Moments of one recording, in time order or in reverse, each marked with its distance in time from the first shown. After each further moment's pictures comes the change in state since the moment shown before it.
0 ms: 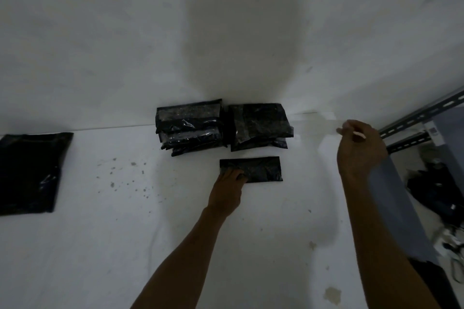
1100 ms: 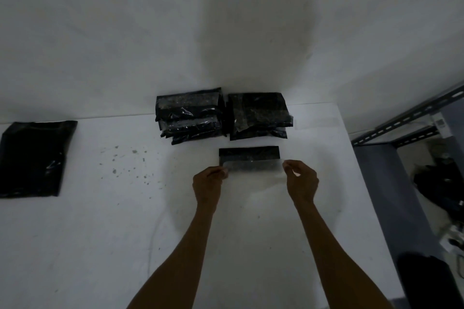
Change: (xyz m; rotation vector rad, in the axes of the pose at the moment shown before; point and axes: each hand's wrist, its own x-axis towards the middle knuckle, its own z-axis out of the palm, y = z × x) left_hand -0.026 0.007 -0.020 -1.079 0.361 -0.945; right_hand -0.122 0.077 0.039 -0.170 -0.350 0.247
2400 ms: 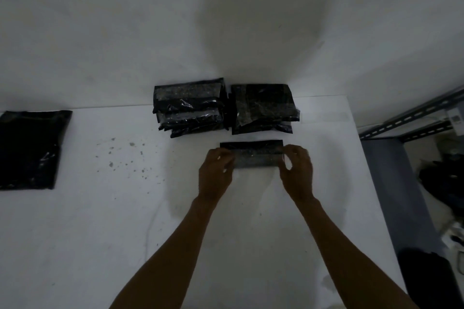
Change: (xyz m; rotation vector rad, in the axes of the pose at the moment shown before) left_hand 0.020 0.002 0.009 0.724 -0.038 0.814; right_hand 0.022 0.017 0.024 -0.192 -0.073 -0.571
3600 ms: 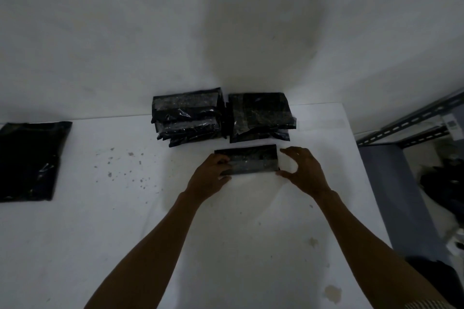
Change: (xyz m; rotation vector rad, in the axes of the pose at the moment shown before) left_hand 0.023 -0.038 -0.009 0.076 -0.388 0.205; right_hand 0.033 0.035 -0.032 -0.169 -0.413 -0.042
